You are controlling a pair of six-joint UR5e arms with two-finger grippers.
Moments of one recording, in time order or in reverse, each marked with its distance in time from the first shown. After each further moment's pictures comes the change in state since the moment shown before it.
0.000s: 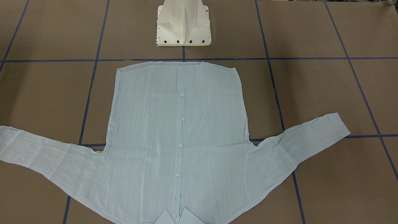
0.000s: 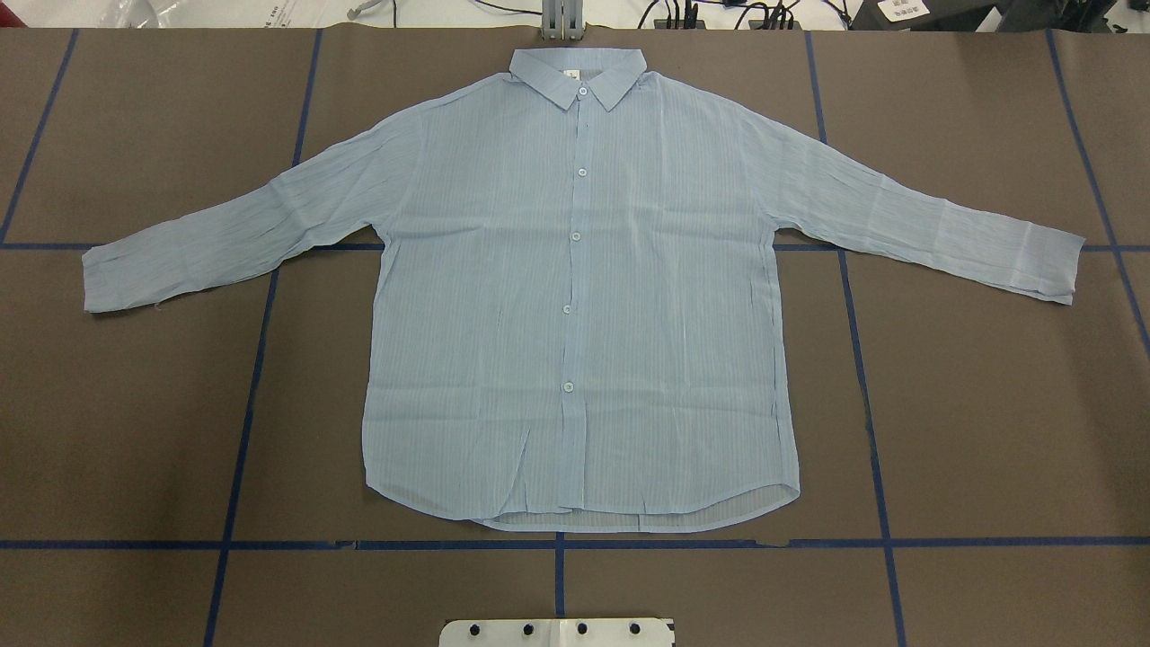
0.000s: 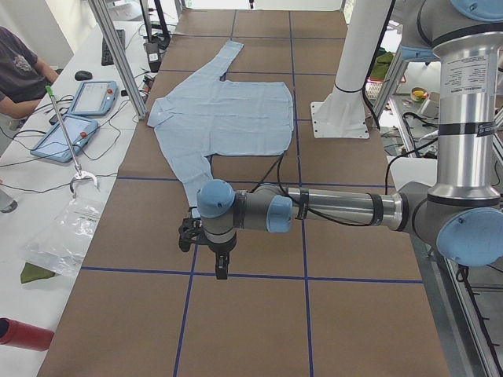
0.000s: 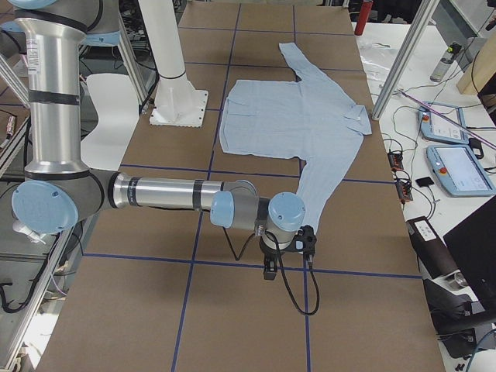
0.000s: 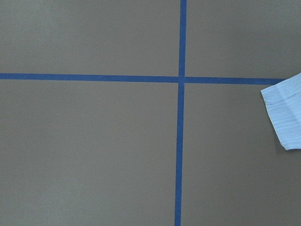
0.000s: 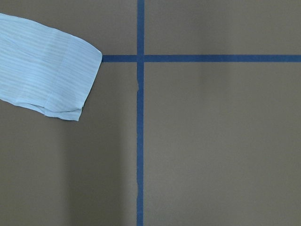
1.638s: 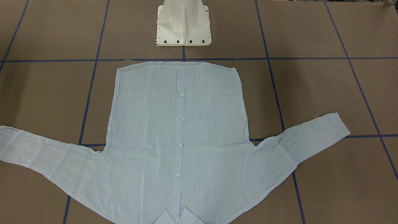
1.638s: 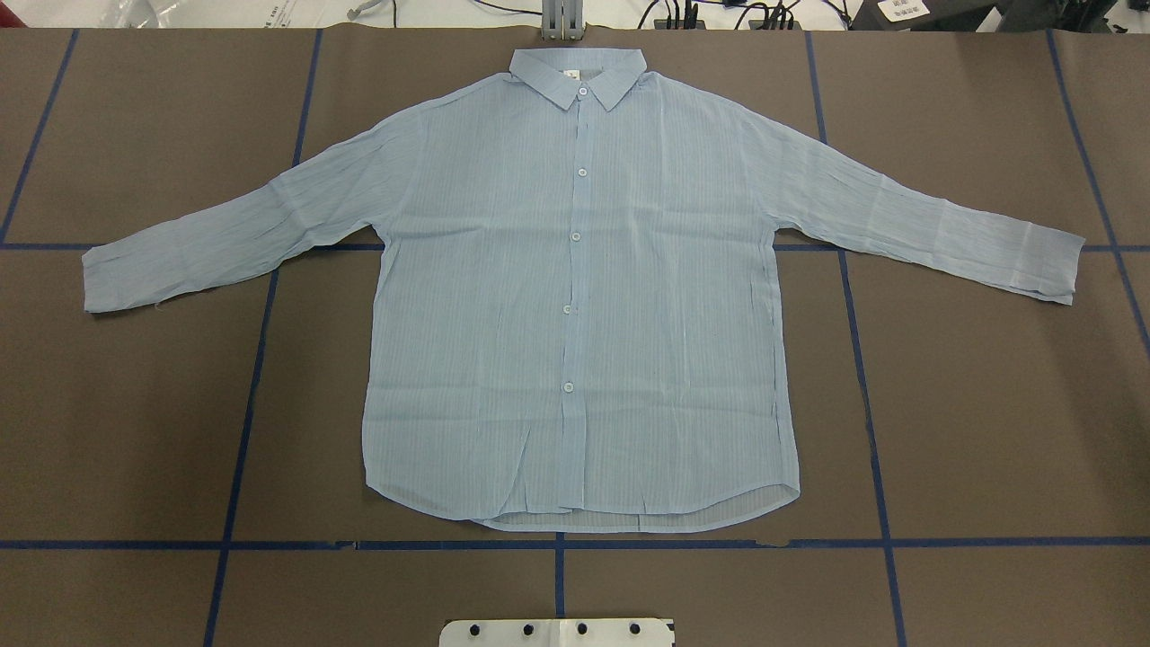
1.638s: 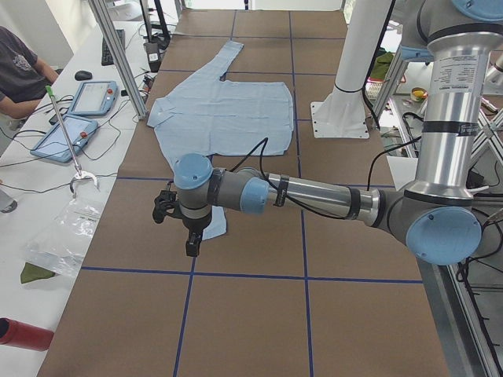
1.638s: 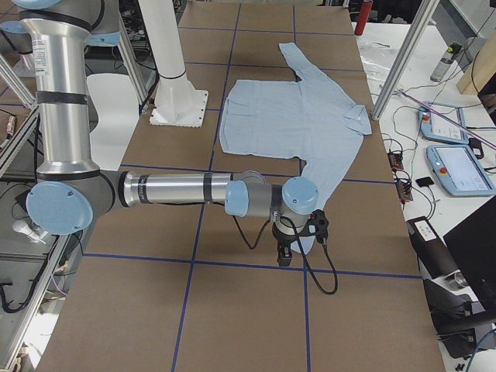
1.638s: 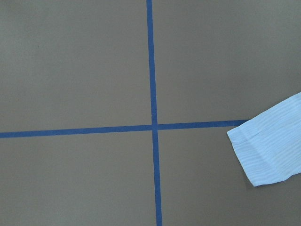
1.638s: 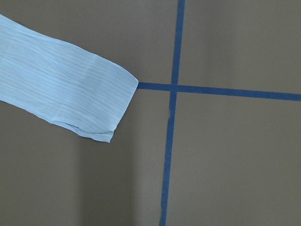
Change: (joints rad) left arm 0.007 -0.137 0.033 -0.056 0.002 0.005; right arm -0.041 0.063 -0.015 0.033 0.028 0.001
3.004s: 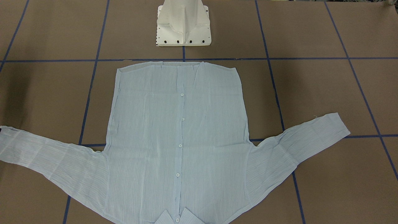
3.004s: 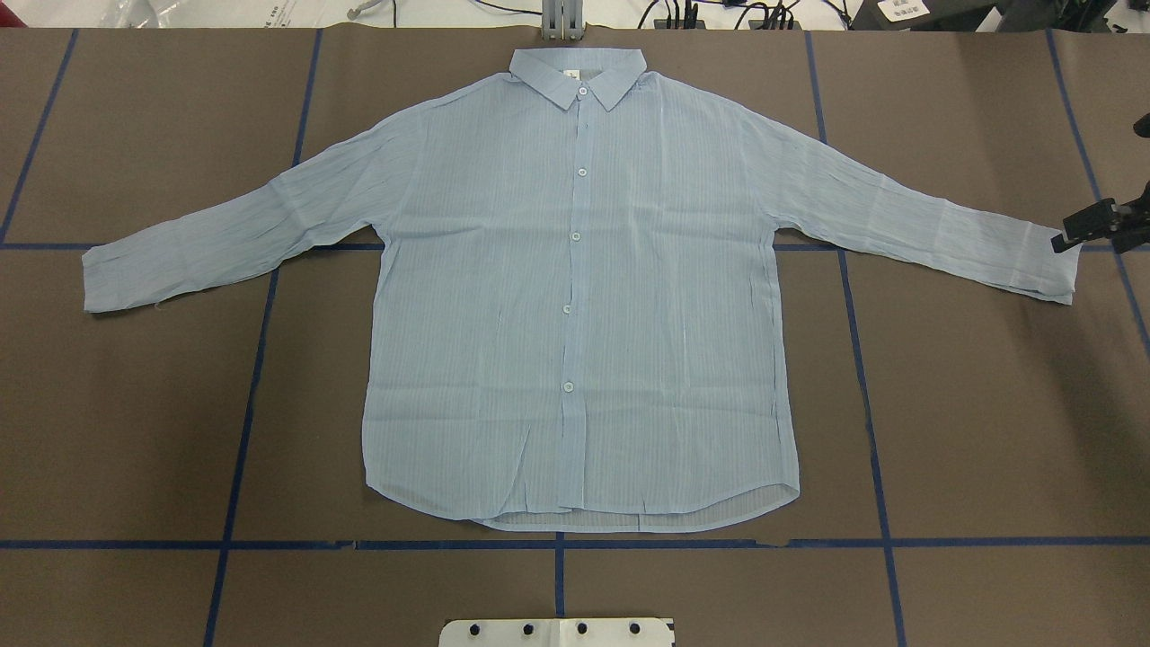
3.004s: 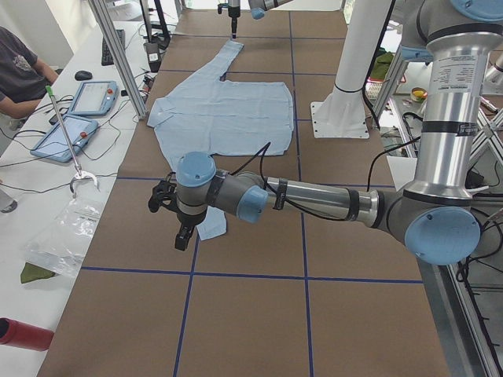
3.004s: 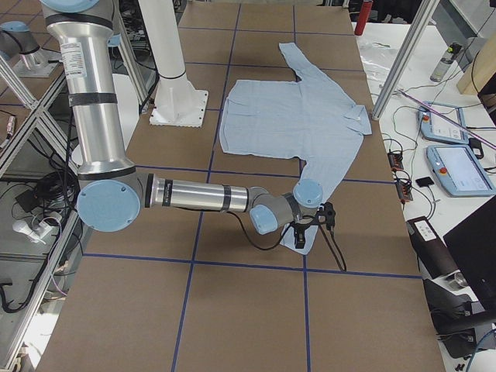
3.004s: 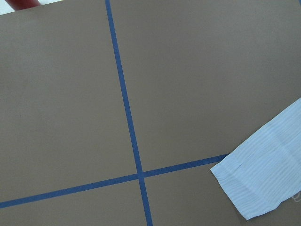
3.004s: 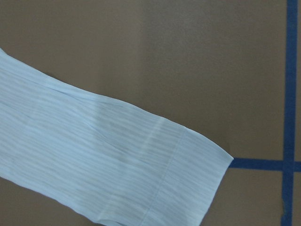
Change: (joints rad) left arm 0.005 0.006 0.025 -0.186 -0.002 0.006; right arm -0.286 0.116 -0.279 0.600 -0.058 0.557
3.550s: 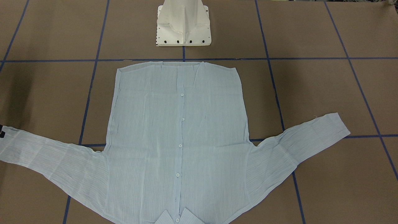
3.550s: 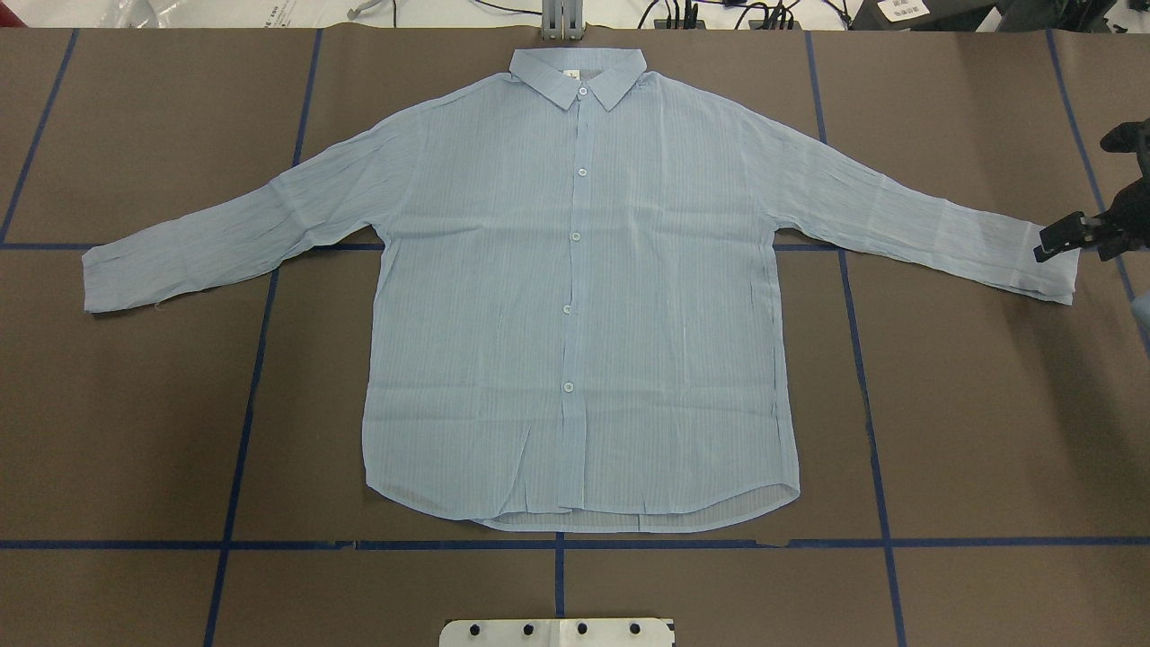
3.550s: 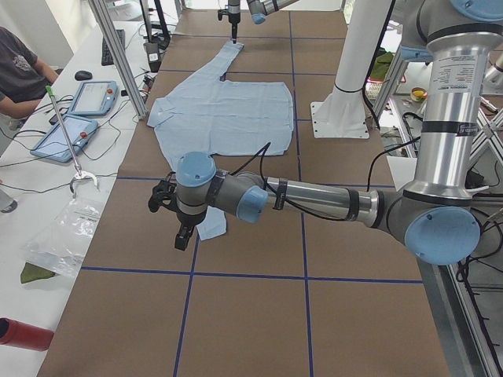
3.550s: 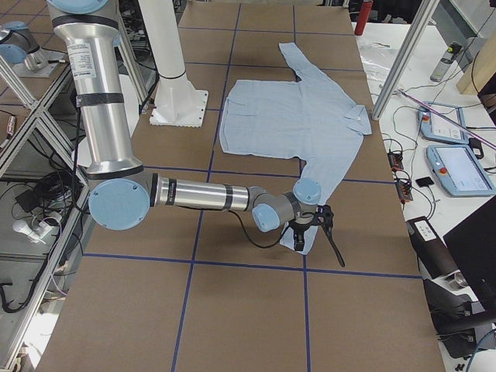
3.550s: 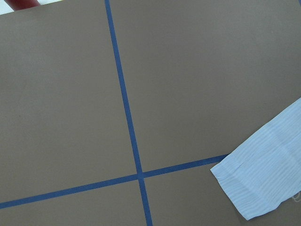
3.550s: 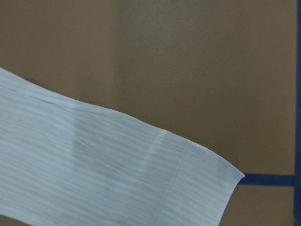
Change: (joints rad) left arm 0.000 0.000 0.001 -0.002 -0.001 0.000; right arm -0.042 0.006 -0.037 0.000 -0.064 0.017
